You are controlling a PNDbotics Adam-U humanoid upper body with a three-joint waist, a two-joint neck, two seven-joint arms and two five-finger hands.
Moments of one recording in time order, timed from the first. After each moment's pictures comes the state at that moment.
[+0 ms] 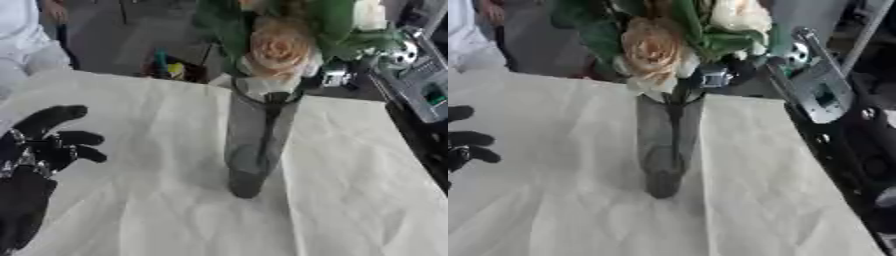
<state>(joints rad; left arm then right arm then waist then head) -0.36 0.10 -0.06 -1.99 0.20 -0.18 -0.38 -1.02 -0.63 0.23 -1.48 -0.02 -0.35 0.81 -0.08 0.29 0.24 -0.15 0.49</state>
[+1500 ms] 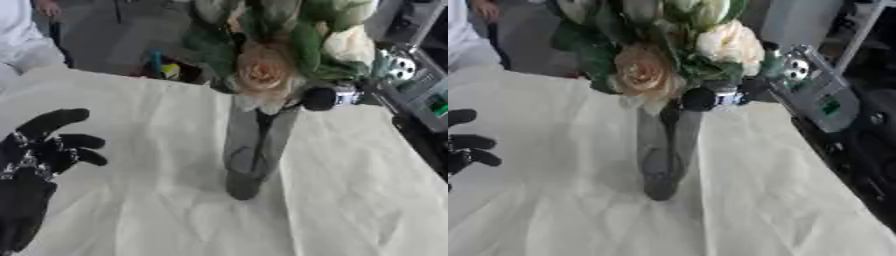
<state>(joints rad) -0.36 0.11 -0.06 -1.99 0.20 -0.17 -0.38 -1.02 -0.72 0.33 -1.49 -0.22 -0.37 0.78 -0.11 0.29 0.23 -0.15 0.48</state>
